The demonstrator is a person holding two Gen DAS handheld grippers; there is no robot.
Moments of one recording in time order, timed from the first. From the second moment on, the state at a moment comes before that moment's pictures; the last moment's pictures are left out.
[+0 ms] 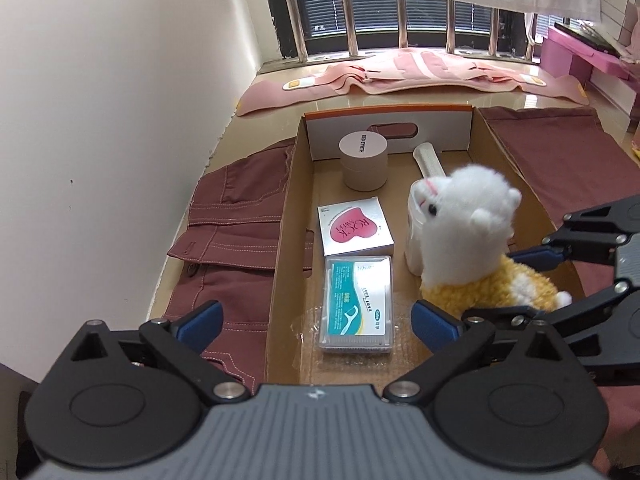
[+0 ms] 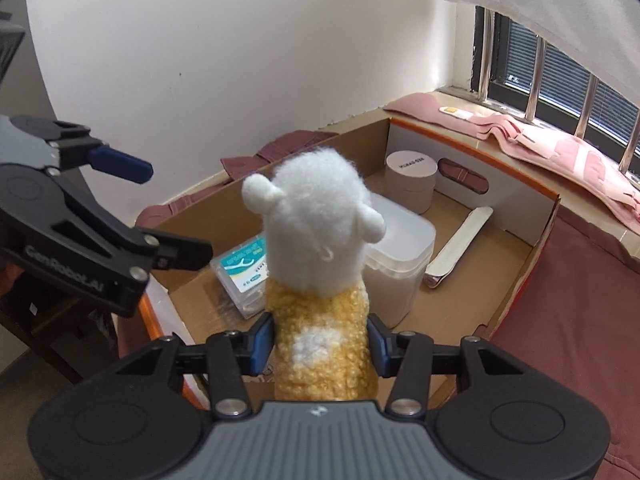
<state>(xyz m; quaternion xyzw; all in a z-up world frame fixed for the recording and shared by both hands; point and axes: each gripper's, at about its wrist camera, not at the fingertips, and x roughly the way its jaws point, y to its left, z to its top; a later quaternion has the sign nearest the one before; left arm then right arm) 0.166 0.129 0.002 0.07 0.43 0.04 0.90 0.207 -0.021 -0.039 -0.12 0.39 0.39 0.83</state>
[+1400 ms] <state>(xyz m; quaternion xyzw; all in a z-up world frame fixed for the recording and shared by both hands) 0.152 0.140 0.000 0.00 0.41 0.05 0.91 0.202 -0.030 -0.023 -0.14 0.39 0.36 0.84</state>
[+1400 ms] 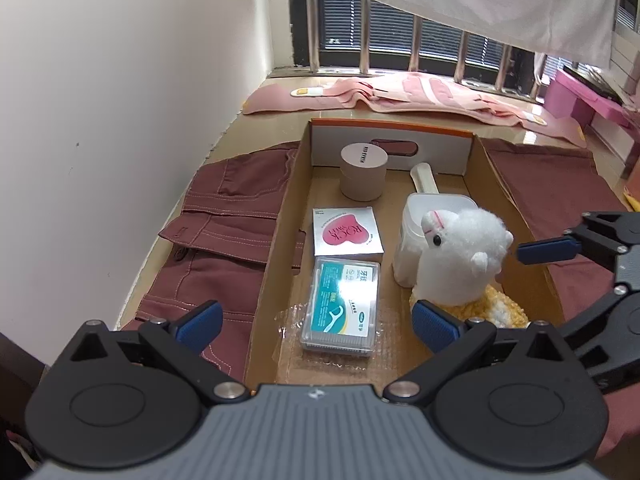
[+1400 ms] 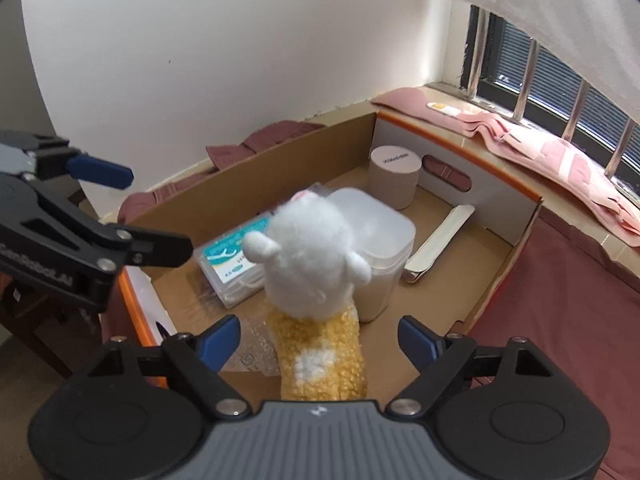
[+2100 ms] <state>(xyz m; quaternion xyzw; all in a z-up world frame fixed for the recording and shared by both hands) 0.096 0.140 0.016 -0.03 0.37 0.06 0.93 0.128 -0.085 0.012 0.02 0.37 0.26 0.89</state>
